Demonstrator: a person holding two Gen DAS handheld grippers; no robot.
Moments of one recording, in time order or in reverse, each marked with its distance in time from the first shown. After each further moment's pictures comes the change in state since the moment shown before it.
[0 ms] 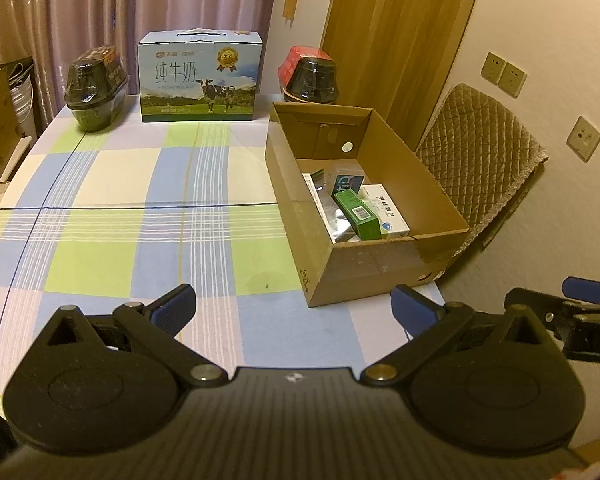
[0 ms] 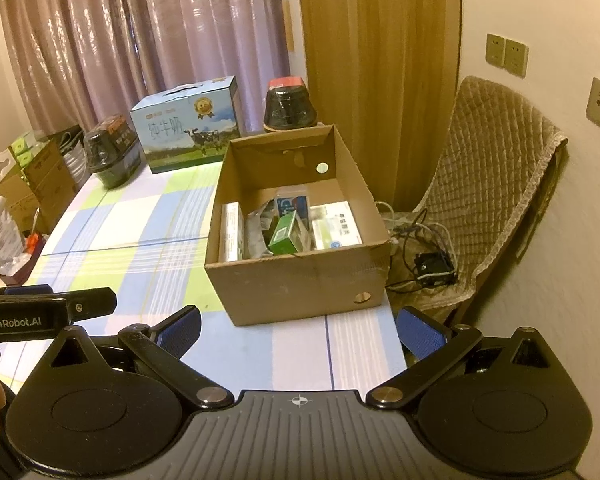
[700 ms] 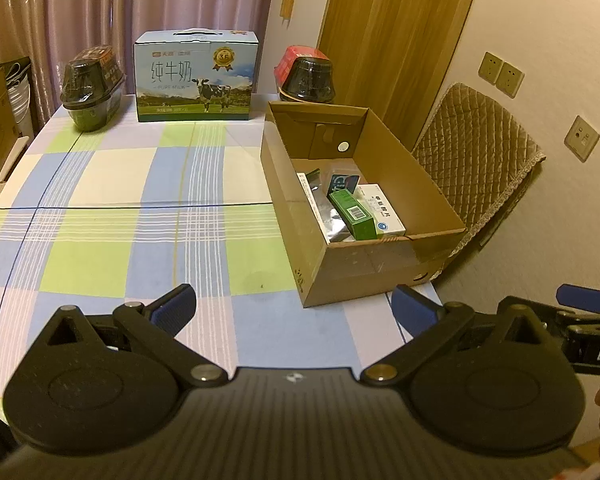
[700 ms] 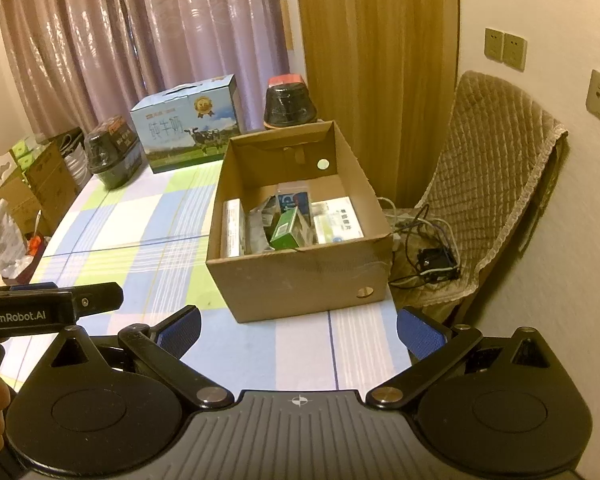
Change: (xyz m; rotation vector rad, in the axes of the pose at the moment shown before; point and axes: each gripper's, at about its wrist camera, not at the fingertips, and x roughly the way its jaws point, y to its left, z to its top) left arm 0.002 -0.004 0.001 -0.003 0.001 -0.007; right arm 0.001 0.000 -0.005 0.019 0.002 0.004
